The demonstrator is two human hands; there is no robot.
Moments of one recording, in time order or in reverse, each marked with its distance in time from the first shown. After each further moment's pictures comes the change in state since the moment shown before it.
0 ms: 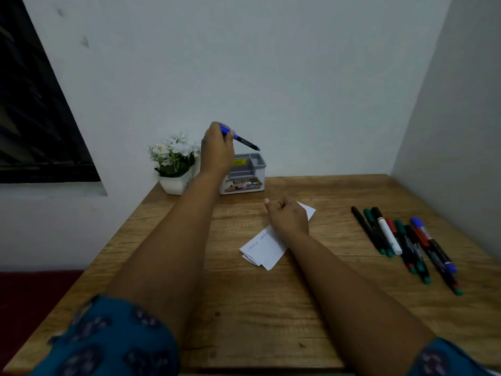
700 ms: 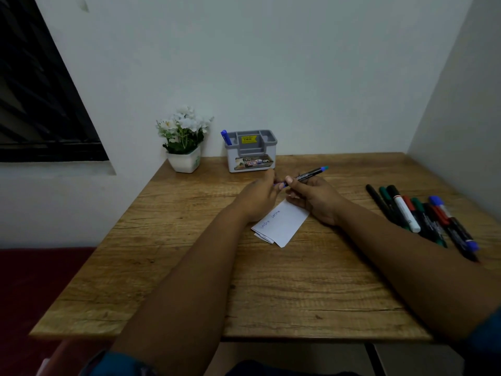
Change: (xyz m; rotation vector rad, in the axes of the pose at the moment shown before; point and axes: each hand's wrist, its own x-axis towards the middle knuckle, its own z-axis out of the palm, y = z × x) left_hand -0.120 -0.024 0.018 0.136 -0.723 0.080; right_hand 0.013 0.017 -0.040 0.716 -0.548 0.028
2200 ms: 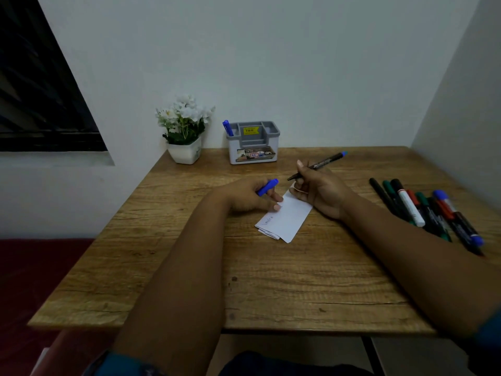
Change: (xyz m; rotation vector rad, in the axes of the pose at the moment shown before) left_hand -0.009 -0.017 -0.031 -0.224 -0.426 -0.189; right_hand -0.006 -0.004 -0.001 0.151 -0.041 0.033
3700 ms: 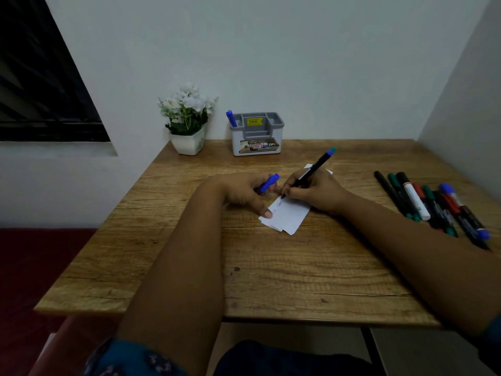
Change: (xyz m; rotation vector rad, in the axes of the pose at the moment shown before) left_hand -0.002 -0.009 -0.009 0.065 -0.163 -0.071; right_hand -0.012 0.007 0.008 -0.983 -0.034 -0.281
